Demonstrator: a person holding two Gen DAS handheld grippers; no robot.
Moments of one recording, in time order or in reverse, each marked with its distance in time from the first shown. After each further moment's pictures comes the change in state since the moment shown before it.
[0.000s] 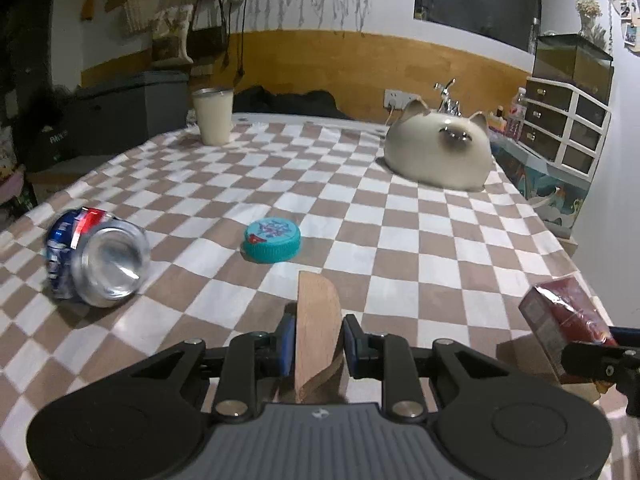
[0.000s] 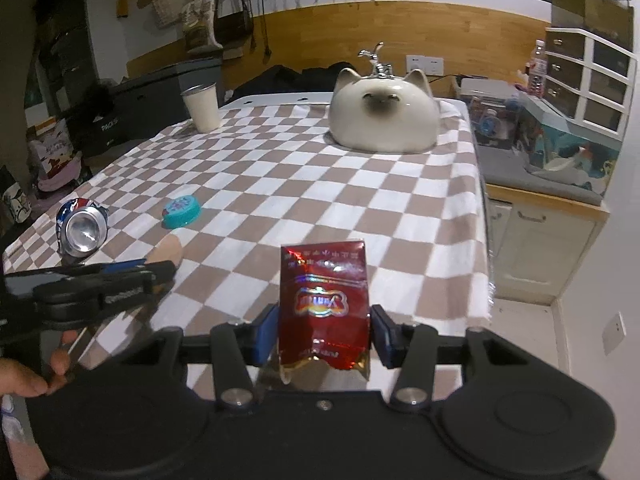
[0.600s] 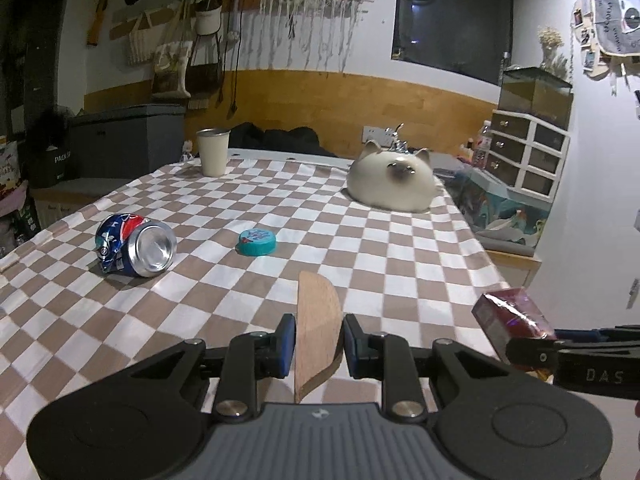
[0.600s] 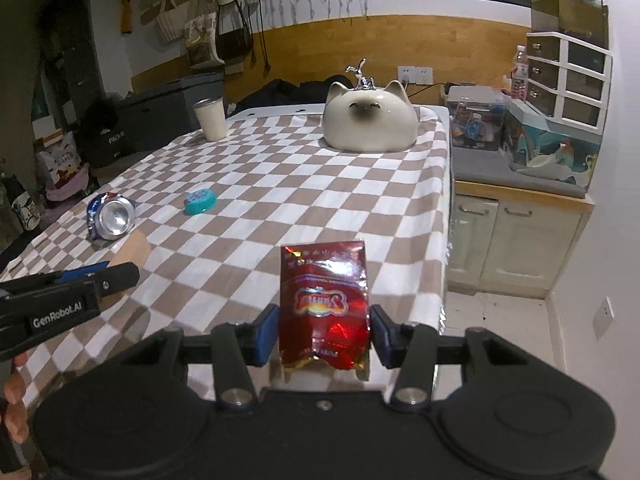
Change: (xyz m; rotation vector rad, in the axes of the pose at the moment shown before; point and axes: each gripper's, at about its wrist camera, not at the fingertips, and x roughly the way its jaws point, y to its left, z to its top) left arm -0.122 -0.025 -0.041 -0.013 -0.102 -0.049; right arm -0.074 -0.010 -0.045 0.018 -0.046 0.016
